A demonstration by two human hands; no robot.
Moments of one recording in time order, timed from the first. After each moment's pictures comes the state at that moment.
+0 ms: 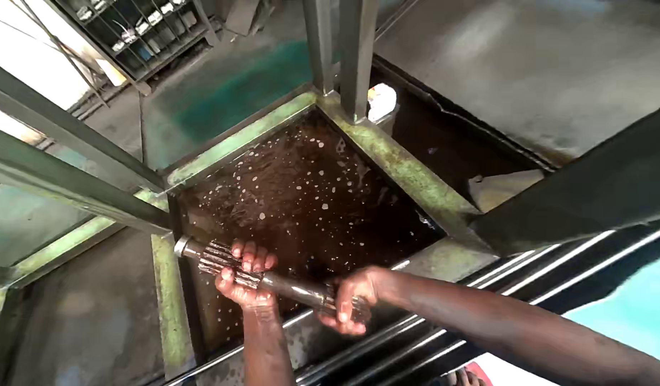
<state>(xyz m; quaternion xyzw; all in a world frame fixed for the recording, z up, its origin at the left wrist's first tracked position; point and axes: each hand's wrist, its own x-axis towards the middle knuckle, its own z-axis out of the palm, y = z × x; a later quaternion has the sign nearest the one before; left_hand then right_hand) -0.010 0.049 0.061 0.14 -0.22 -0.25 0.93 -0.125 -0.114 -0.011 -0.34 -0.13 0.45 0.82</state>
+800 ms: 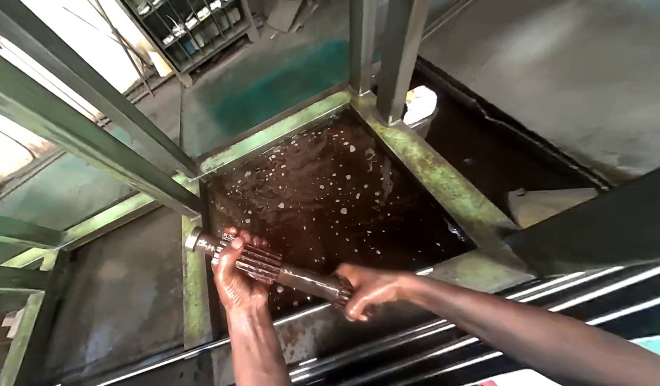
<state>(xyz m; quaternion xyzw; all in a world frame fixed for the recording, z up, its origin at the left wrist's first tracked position) -0.032 0.077 0.133 0.46 -0.07 -0.07 0.89 -0.125 -0.107 0.056 -0.65 -0.03 0.31 0.70</state>
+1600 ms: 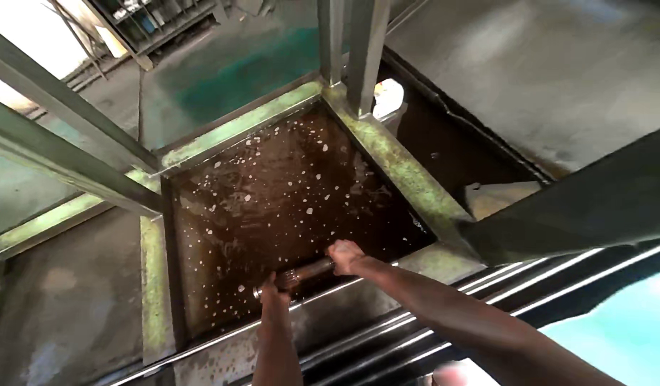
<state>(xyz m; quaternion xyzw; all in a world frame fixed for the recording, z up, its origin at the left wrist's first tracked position) -0.037 0.039 -0.069 0.54 0.42 -0.19 0.70 -0.093 -0.151 -0.071 -0.93 0.08 0.28 0.23</state>
